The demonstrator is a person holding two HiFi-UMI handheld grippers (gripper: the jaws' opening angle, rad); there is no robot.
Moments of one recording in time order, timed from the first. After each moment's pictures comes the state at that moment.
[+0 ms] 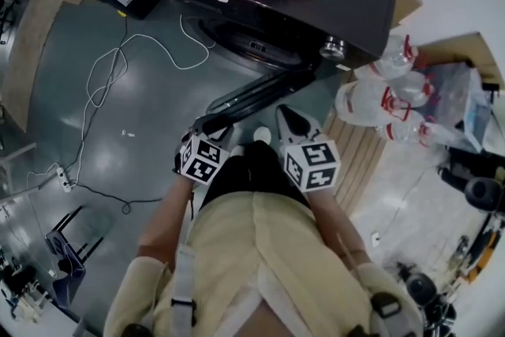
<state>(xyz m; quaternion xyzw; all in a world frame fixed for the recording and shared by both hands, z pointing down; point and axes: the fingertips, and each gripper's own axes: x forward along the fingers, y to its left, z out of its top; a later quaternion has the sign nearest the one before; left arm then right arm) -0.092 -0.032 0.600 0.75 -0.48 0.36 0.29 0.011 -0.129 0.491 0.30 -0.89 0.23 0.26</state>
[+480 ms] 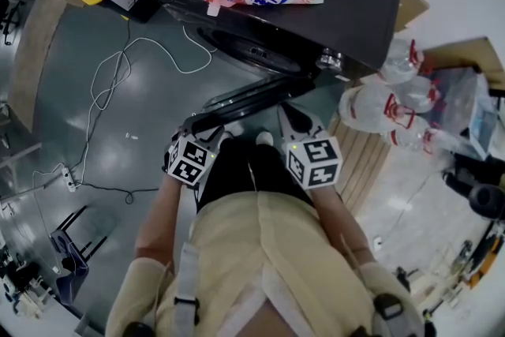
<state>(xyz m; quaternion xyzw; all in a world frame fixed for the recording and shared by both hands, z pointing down) -0.119 -0.058 0.601 0.75 -0.48 0.37 0.26 0.011 -0.175 0.500 0.29 -0.89 0.23 0.26</state>
